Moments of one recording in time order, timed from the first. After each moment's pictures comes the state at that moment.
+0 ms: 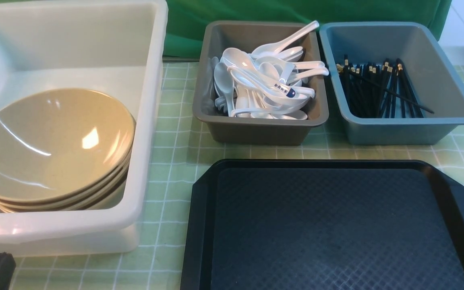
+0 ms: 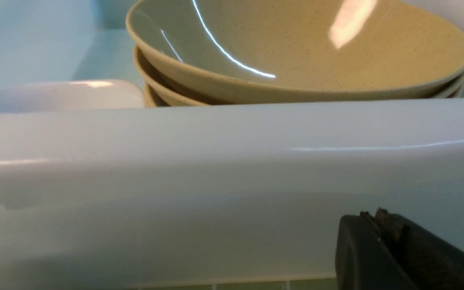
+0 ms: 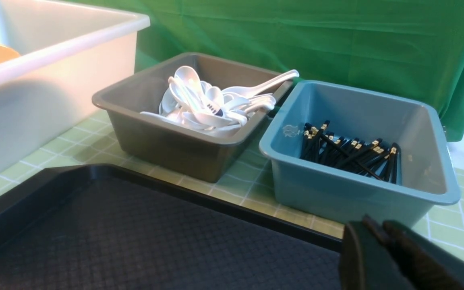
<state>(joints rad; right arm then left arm) 0.30 -0.01 -0.28 -0.07 0.35 0.00 -0.02 -0.02 0.02 0.11 0.34 -0.04</state>
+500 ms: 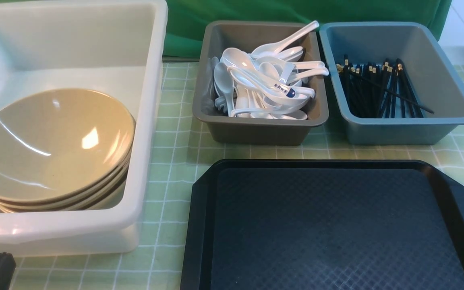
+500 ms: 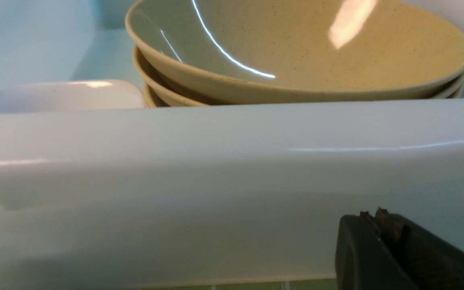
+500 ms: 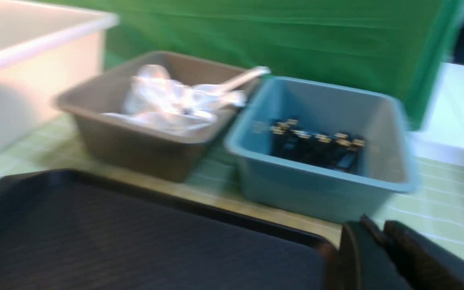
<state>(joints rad) 0.16 -0.01 -0.28 -0.07 0.35 0.00 -0.02 -0.02 0.02 0.11 0.34 -0.04</state>
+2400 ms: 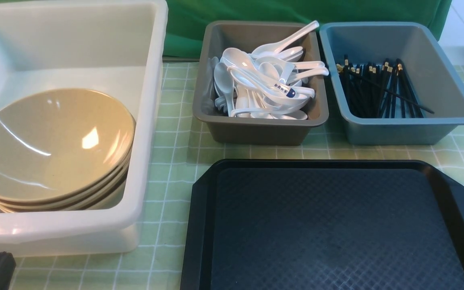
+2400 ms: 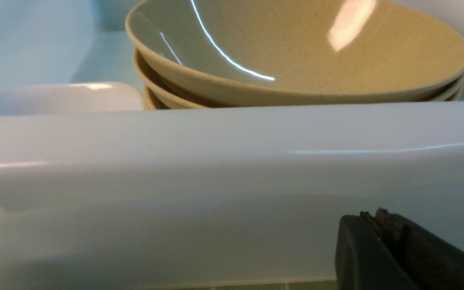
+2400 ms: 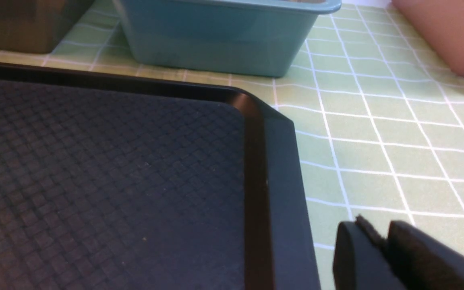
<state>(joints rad) -0.08 -0.01 0.00 -0.08 0.30 0.00 -0.02 -0.02 0.02 0.11 0.34 -0.04</state>
